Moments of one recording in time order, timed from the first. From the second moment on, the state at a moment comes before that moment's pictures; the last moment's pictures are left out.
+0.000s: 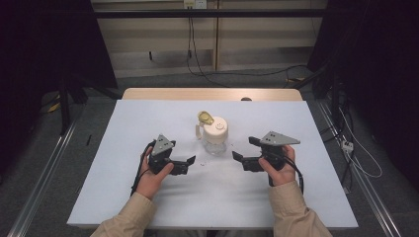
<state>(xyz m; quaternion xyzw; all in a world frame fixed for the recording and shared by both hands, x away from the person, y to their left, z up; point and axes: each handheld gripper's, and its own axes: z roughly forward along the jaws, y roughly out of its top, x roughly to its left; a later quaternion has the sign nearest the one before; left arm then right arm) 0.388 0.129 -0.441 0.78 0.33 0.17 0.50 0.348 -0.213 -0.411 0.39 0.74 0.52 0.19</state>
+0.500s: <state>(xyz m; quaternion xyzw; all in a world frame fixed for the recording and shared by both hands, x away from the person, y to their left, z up) 0.378 0.159 -0.439 0.78 0.33 0.18 0.50 0.322 -0.227 -0.427 0.39 0.75 0.50 0.20</state>
